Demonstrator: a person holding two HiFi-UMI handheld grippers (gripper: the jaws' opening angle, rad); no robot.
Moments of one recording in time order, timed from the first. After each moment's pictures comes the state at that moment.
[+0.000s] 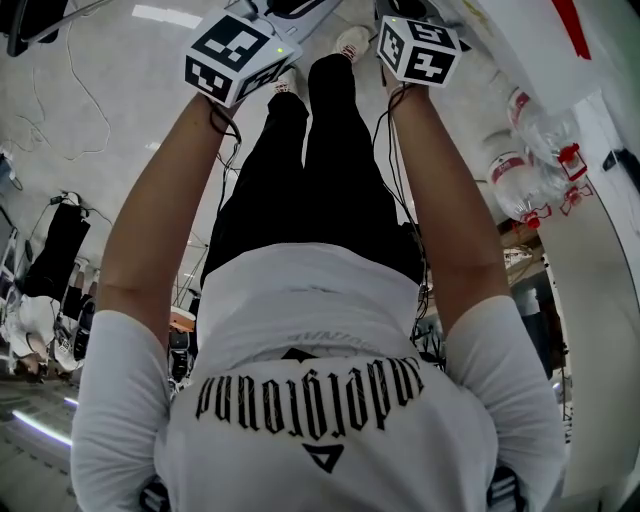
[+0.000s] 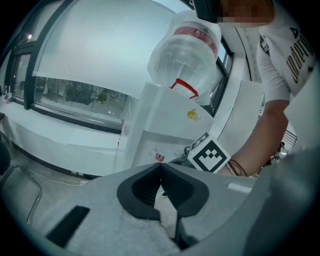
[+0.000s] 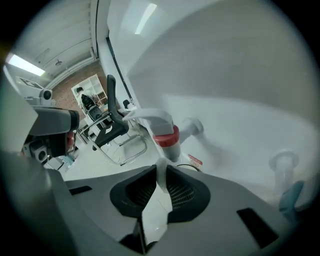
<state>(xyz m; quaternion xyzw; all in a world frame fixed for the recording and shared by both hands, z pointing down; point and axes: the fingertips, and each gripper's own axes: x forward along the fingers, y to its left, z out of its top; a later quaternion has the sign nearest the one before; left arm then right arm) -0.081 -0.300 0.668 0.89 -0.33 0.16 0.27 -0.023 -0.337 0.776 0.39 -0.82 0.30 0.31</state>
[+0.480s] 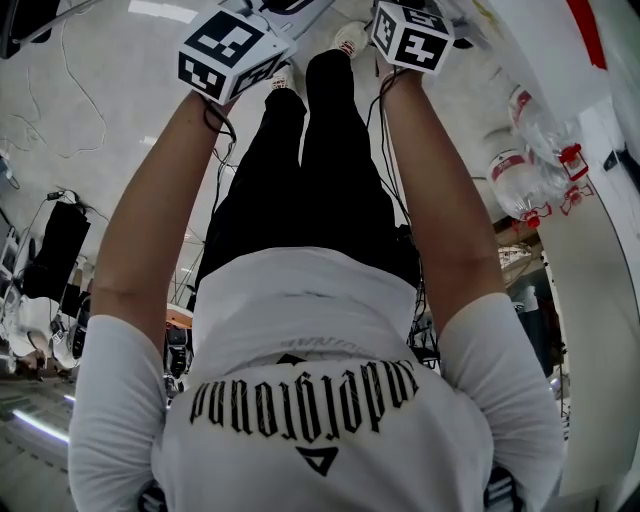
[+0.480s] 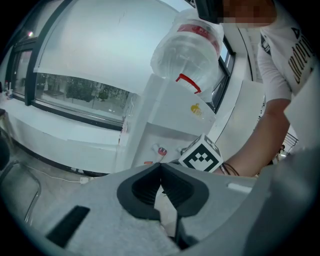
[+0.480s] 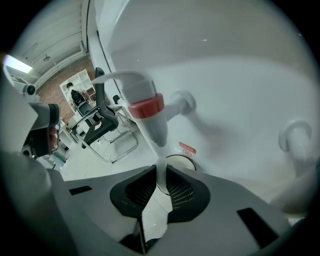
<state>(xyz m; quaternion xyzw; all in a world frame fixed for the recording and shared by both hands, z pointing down) -0.081 -0.298 0.689 0.89 -0.33 0.16 0.29 -0.013 -0.342 0.813 0.42 -0.78 0.31 0.33</state>
